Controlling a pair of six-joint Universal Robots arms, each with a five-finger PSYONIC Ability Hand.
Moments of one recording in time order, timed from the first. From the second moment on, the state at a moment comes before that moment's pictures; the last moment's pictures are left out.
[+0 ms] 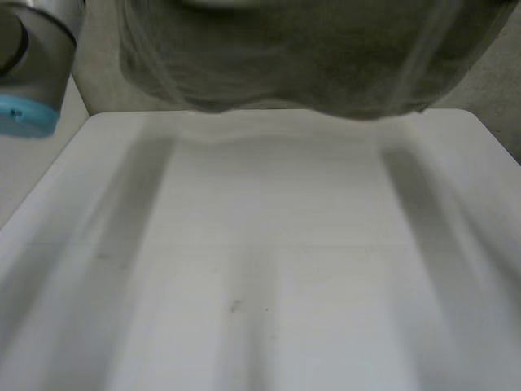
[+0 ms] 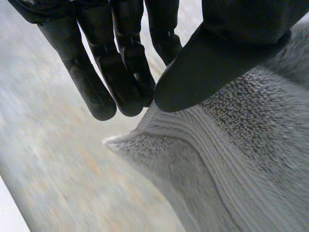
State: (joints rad) left arm 4.37 -2.05 -0.75 3.28 -1.52 3.48; right arm 1.72 -1.30 1.13 -0.34 1.36 2.79; left_hand 1.19 1.22 1.22 1.22 1.03; right_hand 1.36 1.18 1.19 1.19 0.99
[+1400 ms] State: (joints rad) left arm 4.35 -2.37 -0.95 3.10 -1.43 3.97; right arm 1.66 -0.93 1.17 0.06 1.41 2.46; left_hand 1.19 1.22 1.22 1.22 1.04; right_hand 1.37 1.18 1.19 1.19 0.99
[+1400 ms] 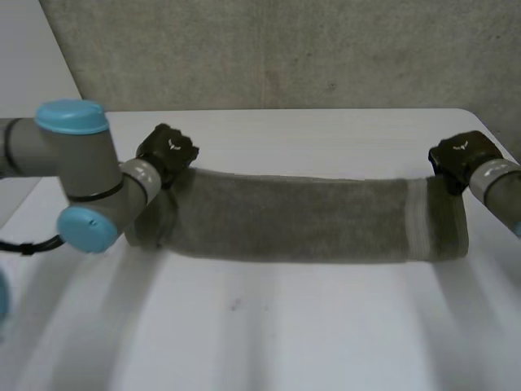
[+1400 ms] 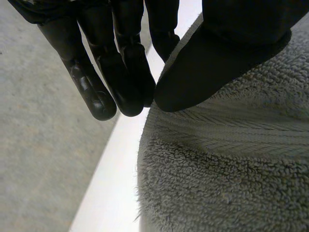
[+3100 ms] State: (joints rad) left arm 4.34 -1.85 -1.75 3.42 -1.48 3.50; right arm 1.57 -1.00 1.66 -0.26 1.31 2.53; left_hand 0.17 0.16 0.17 0.17 0.02; right_hand 1.31 1.15 1.15 1.15 0.93
